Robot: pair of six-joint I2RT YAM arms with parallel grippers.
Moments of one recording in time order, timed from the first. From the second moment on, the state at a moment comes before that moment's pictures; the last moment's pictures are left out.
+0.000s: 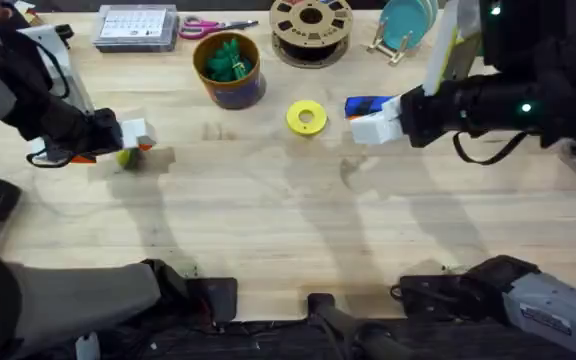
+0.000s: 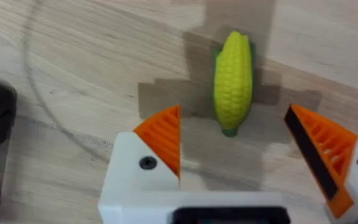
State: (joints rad) left arm 0.49 1.50 0.96 -0.78 0.00 0.16; right arm 0.38 1.10 0.93 -0.72 -0.18 -0.03
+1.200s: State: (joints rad) left arm 0.50 1.64 0.98 -0.68 0.00 0.15; right arm 0.38 1.10 0.93 -0.72 -0.18 -0.03
